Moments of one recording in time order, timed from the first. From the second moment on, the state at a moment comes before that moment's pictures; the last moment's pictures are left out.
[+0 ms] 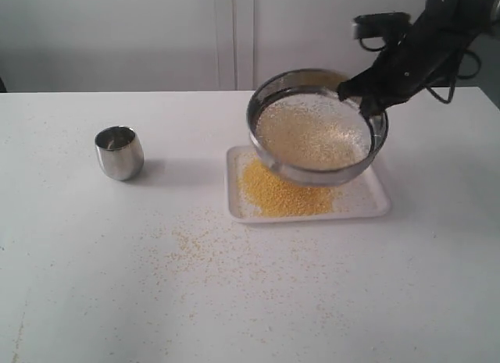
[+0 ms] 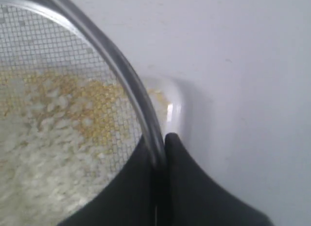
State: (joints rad) left arm -0.15 0.97 -0.66 0.06 0.62 -0.05; right arm 0.12 2.10 -1.78 0.20 0.86 -0.34
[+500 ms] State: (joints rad) left arm -0.15 0.97 -0.66 0.06 0.62 -0.05; right arm 0.16 2.09 -1.78 0.12 0.99 -0.20
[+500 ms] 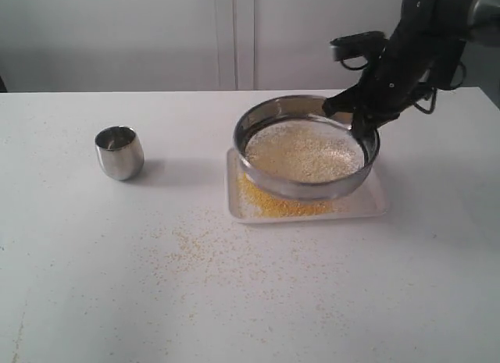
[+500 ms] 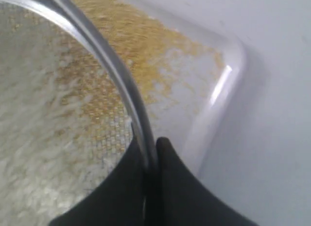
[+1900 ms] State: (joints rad) left arm -0.15 0.97 -0.66 0.06 0.62 -0.05; right arm 0.12 2.10 -1.69 0.21 0.80 -0.05
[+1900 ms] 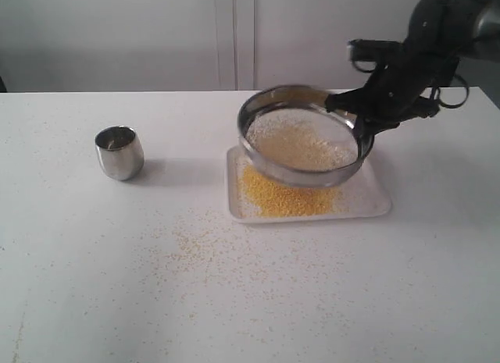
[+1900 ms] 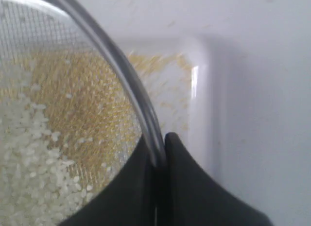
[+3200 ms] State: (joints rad) left arm -0.15 0.97 -0.66 0.06 0.62 -0.05; right arm 0.17 2.07 -1.67 0.27 0.90 -0.35
